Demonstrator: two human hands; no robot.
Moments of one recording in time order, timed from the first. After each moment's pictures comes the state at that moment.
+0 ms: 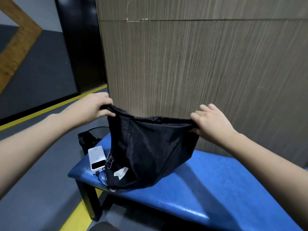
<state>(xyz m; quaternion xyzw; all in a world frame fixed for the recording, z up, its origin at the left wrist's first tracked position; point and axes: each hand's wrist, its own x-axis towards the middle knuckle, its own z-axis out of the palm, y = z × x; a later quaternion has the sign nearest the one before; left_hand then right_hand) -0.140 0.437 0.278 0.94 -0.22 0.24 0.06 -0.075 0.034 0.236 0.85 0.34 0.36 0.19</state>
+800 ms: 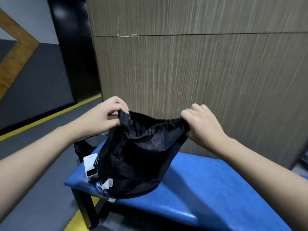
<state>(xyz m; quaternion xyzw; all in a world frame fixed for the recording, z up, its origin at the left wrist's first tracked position) -0.171 0.366 0.298 0.89 -0.31 0.18 0.26 -0.119 0.031 0.264 0.82 0.34 0.45 0.07</state>
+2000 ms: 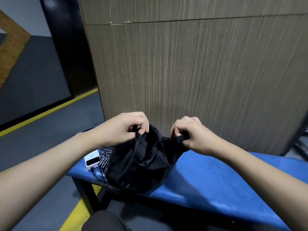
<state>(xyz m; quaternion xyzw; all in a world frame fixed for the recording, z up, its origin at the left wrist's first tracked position) -0.204 0.298 0.267 0.88 -0.39 0.08 0.24 -0.164 0.020 0.226 0.89 0.38 0.11 -0.23</state>
